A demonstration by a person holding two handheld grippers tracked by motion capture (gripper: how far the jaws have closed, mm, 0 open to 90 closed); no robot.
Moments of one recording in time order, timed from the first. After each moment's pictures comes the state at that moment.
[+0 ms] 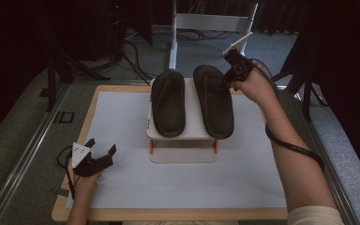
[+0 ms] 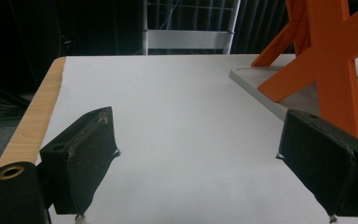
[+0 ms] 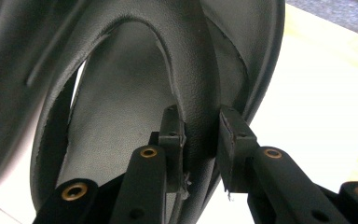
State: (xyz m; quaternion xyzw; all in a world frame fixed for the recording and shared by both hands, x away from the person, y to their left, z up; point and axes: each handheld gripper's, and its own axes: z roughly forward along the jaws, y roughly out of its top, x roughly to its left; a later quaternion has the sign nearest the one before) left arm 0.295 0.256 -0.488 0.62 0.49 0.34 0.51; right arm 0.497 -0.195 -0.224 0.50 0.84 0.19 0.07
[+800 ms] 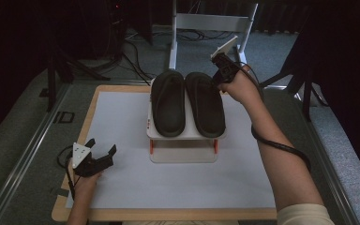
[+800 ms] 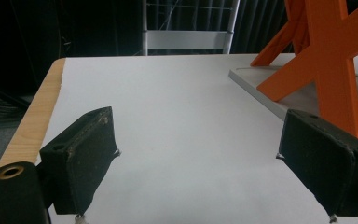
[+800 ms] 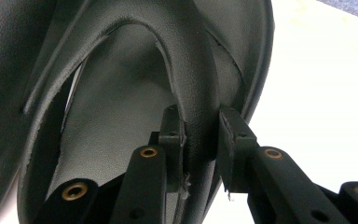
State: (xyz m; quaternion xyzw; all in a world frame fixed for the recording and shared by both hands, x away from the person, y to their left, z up) left arm 0.294 0.255 -0.488 0.62 0.49 0.35 0.51; right arm 0.508 -0.167 -0.243 0.51 0.84 0.17 0.07
